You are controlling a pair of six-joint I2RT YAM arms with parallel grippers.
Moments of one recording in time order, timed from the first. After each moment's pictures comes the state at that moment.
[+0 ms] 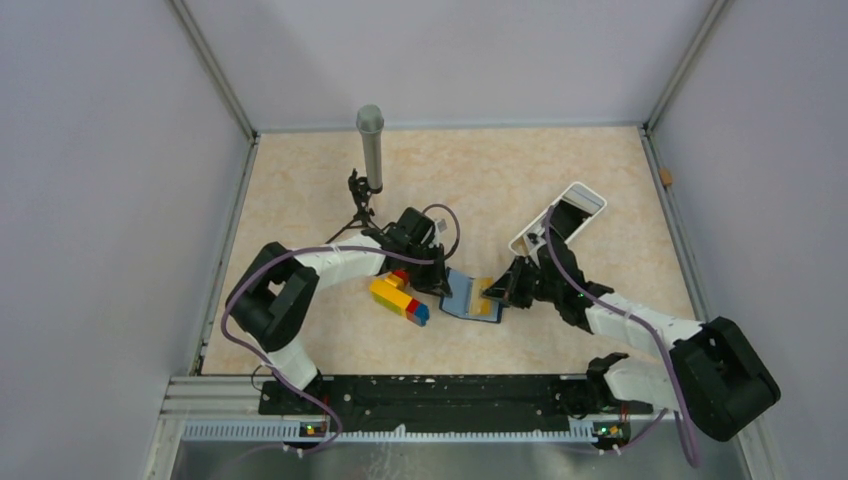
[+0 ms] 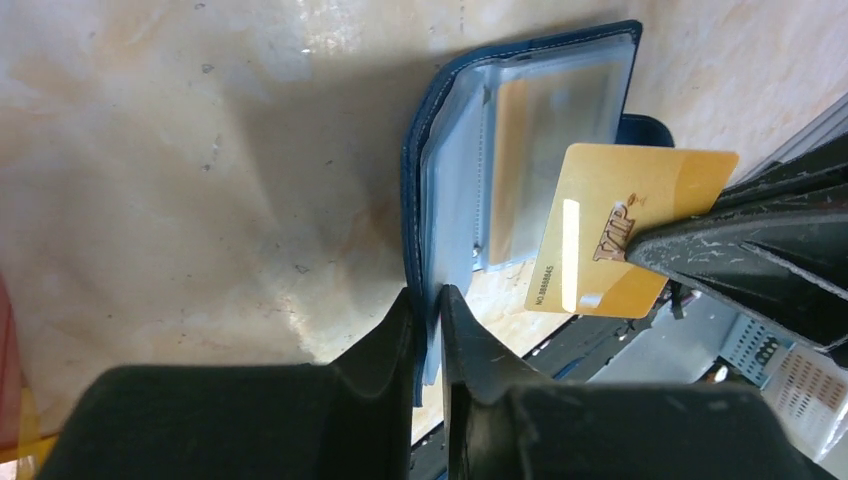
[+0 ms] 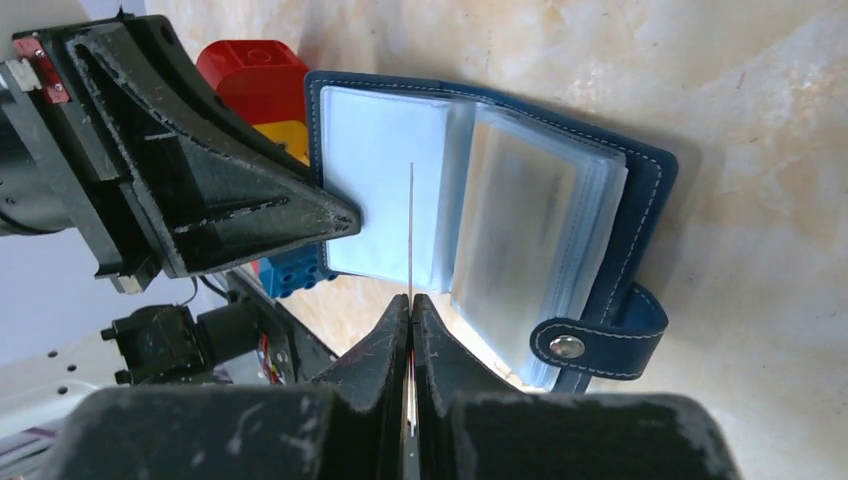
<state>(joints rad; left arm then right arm) -0.69 1.70 0.98 -0.29 0.43 -0.67 0.54 1.14 0.39 0.11 -0.36 0.94</state>
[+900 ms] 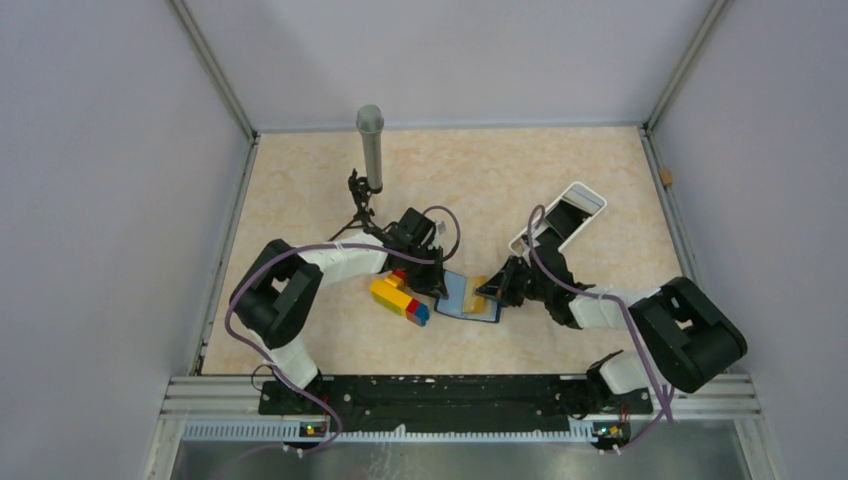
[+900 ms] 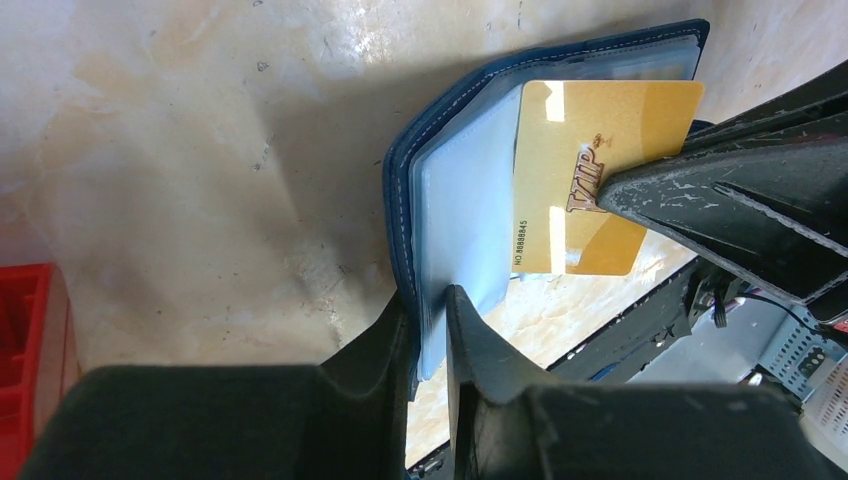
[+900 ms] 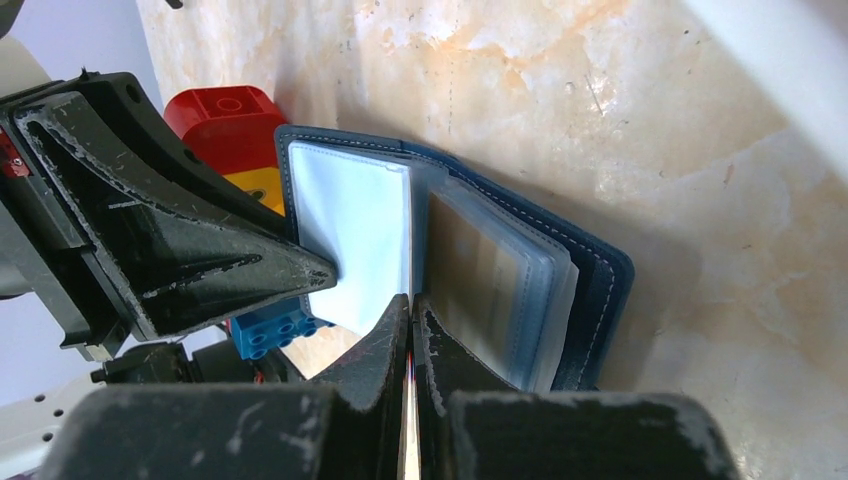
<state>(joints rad) -0.68 1.73 1.00 -0.35 0.38 -0.61 0.54 1.39 0.34 0.44 -0.34 1.00</state>
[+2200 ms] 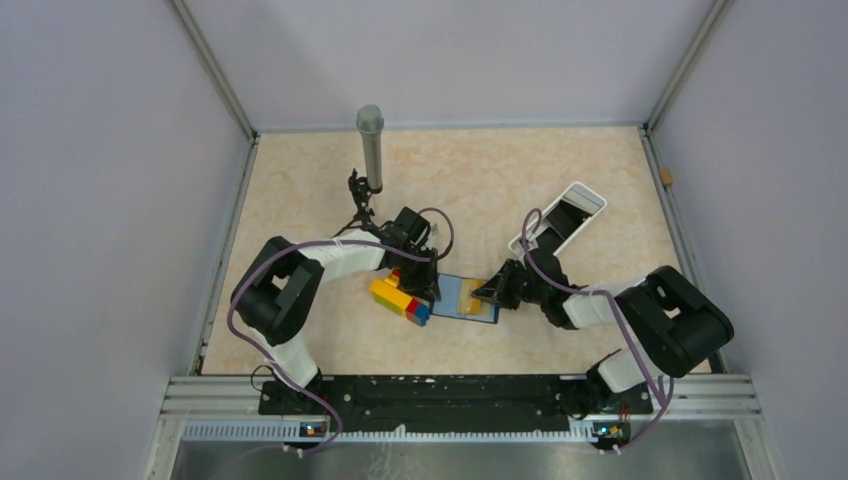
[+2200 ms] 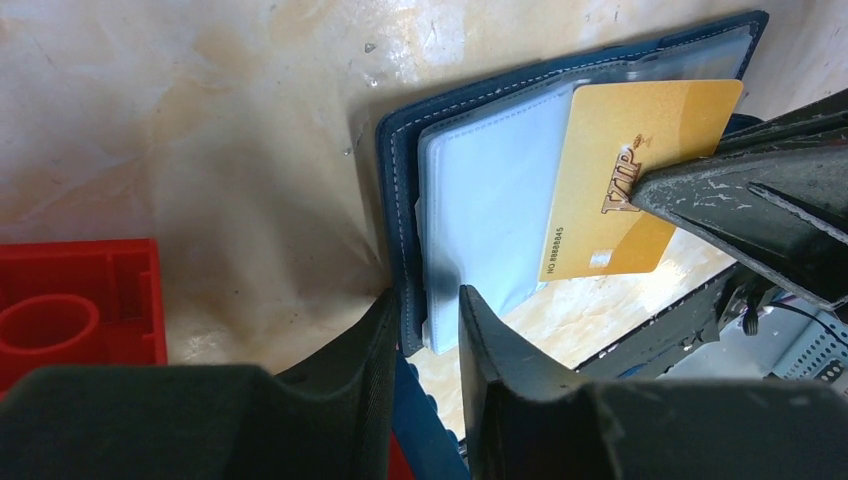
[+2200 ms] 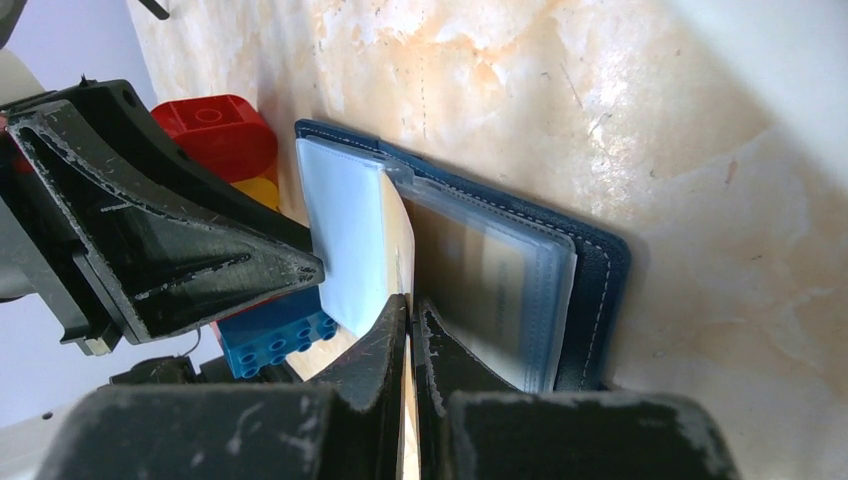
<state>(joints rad) -0.65 1.74 1.00 -0.41 0.37 -0.58 0.56 1.48 0.33 0.53 -0.32 1.06</state>
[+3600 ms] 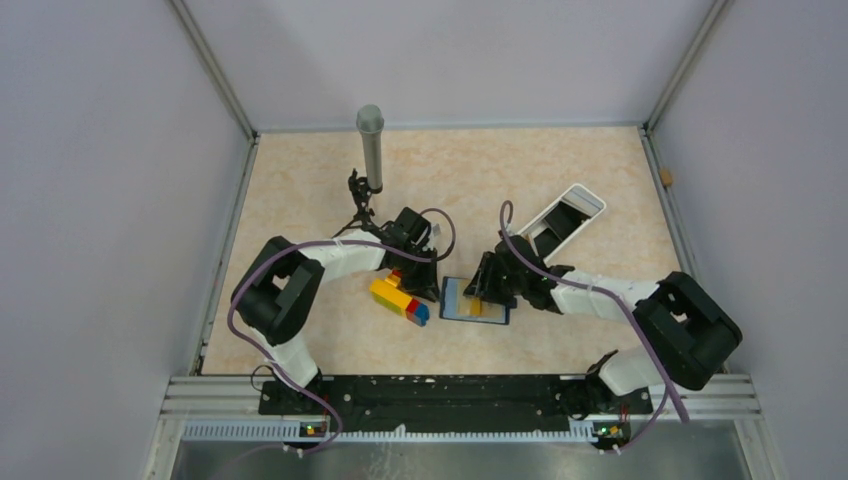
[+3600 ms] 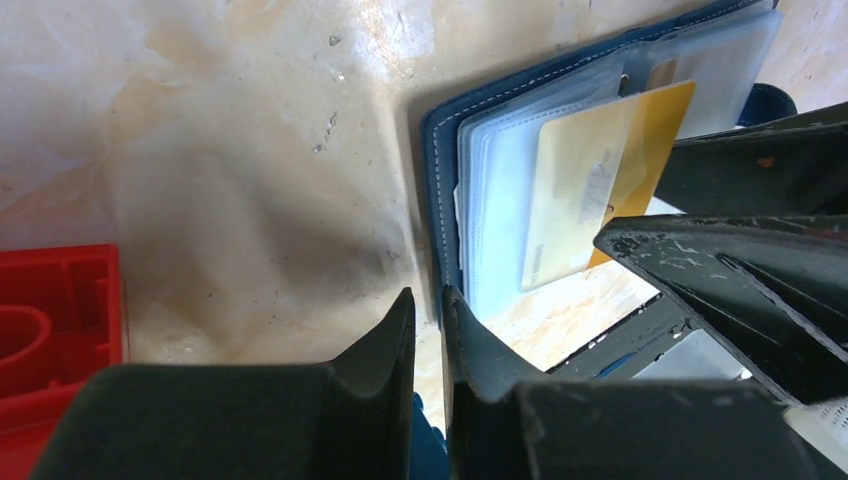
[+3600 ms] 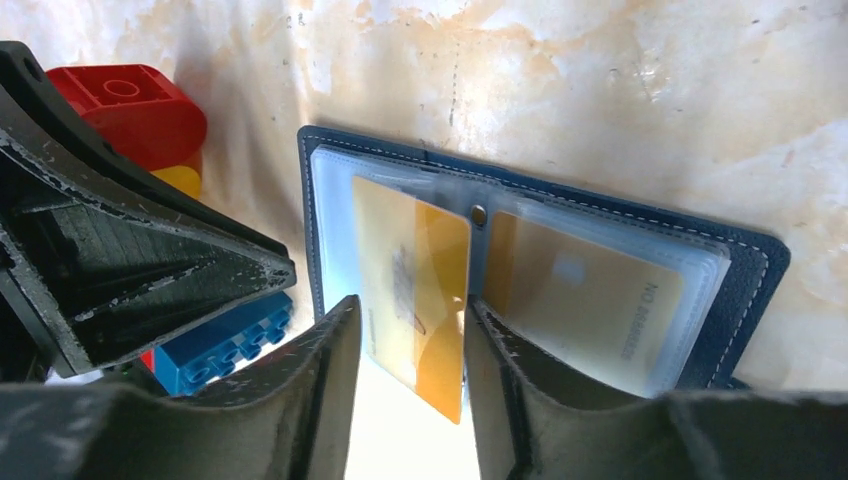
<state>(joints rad) -0.65 1.74 1.00 -0.40 0.40 -0.58 0.71 1.43 0.57 0.05 -0.10 0.92</state>
